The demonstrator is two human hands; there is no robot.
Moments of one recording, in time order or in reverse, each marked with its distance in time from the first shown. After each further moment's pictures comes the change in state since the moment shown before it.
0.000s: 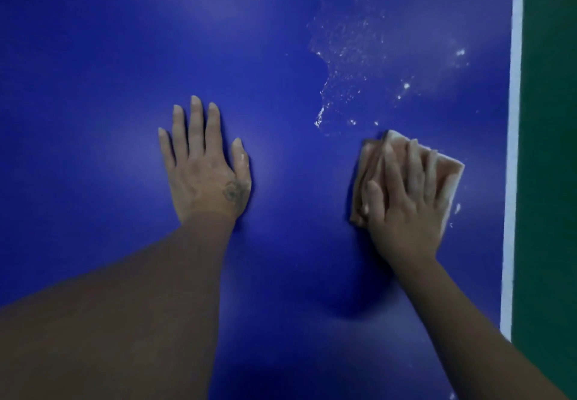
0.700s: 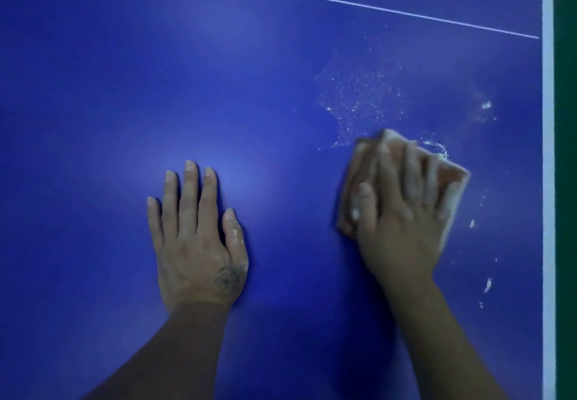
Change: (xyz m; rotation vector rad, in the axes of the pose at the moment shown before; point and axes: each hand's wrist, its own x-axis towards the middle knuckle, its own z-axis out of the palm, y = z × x) left_hand 0.002 -0.006 0.014 -0.086 0.110 0.039; right_hand 0.089 -0.054 0.009 0.000 0.029 0.061
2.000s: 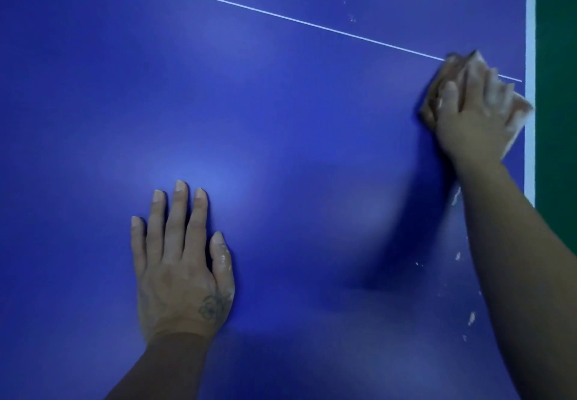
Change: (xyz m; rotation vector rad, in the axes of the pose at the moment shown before) left_hand 0.000 -0.004 0.007 -0.020 0.024 0.004; right_hand 0.227 0.070 -0.012 -0.007 -0.055 0.260
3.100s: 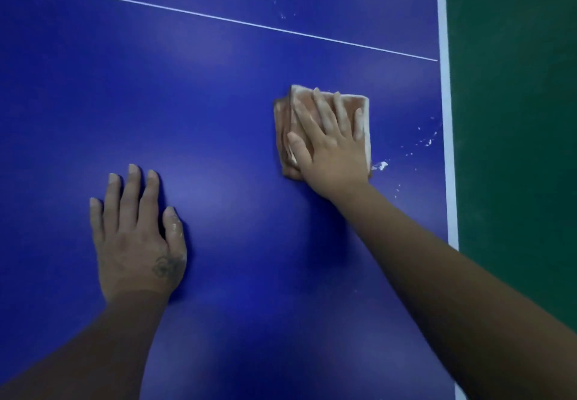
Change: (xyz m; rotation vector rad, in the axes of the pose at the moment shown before) left_hand -0.001 0.003 -0.004 0.027 -0.016 0.007; right_hand -0.128 -0.020 0.016 0.014 -0.035 -0.612
